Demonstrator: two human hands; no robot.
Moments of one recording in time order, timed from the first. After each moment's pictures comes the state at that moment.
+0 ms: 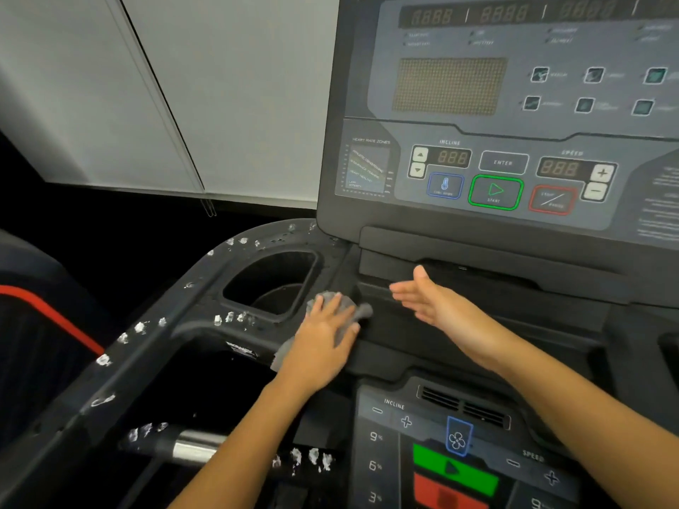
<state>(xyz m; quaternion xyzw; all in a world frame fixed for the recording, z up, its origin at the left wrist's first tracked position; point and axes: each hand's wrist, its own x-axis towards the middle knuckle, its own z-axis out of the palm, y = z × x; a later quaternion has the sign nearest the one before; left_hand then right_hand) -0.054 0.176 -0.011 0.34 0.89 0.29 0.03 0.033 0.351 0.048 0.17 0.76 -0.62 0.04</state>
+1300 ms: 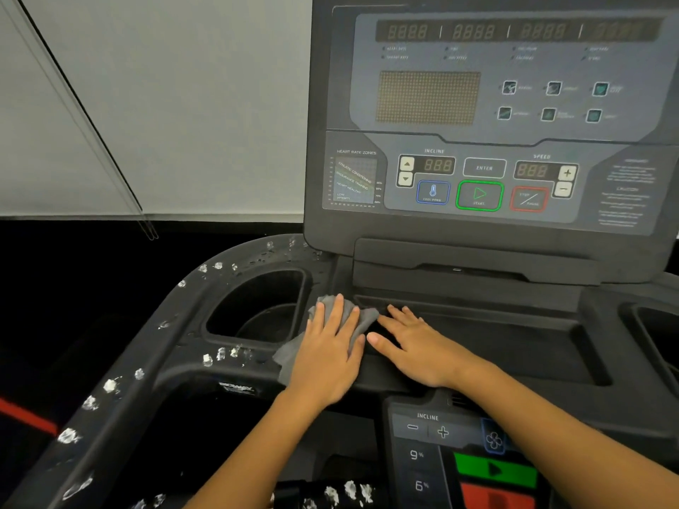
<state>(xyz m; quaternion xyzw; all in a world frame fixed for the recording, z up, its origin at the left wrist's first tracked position) -0.087 0.177 -0.020 0.44 0.88 0.17 0.07 0.010 0.311 0.012 0.18 0.95 -0.24 0.13</state>
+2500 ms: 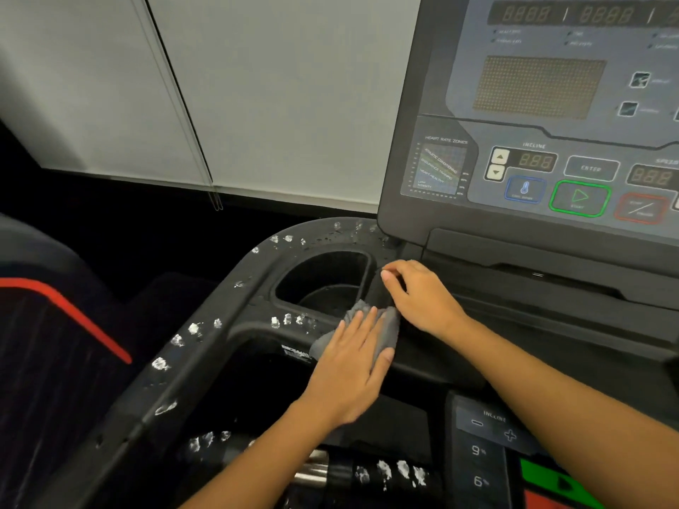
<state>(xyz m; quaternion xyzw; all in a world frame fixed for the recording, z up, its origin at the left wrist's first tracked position) -0.076 0.109 -0.028 0.45 0.86 0.22 0.06 -0.075 0.276 0.014 0.12 0.94 -0.29 -0.11</state>
